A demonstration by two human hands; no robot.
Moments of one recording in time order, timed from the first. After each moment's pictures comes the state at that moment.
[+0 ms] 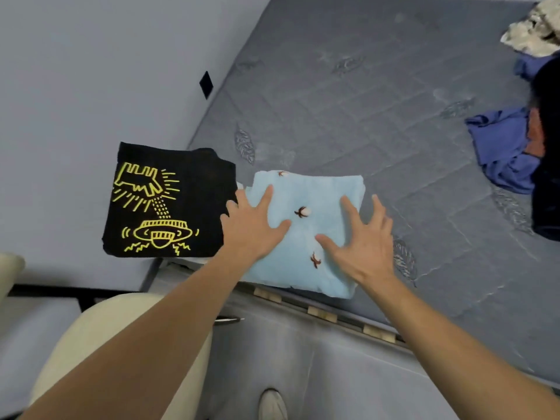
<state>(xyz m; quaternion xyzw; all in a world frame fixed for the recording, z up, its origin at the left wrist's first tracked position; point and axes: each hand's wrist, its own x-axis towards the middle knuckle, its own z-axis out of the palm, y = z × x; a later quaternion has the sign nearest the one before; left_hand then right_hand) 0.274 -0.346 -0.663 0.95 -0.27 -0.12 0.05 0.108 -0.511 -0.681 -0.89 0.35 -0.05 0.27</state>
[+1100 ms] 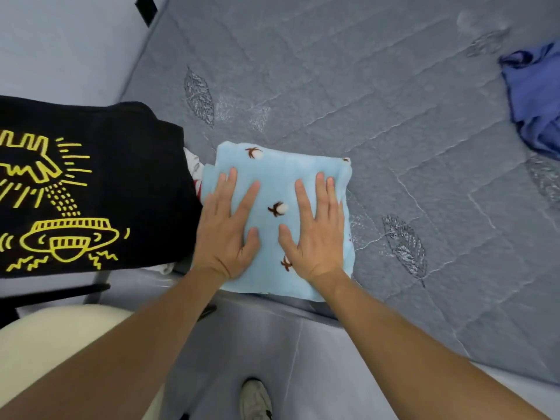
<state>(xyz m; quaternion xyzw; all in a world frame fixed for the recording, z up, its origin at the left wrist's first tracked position) 0.300 -0.345 -0.819 0.88 -0.44 -0.02 0.18 0.168 -0.512 -0.839 -0.93 0.25 -0.13 0.23</state>
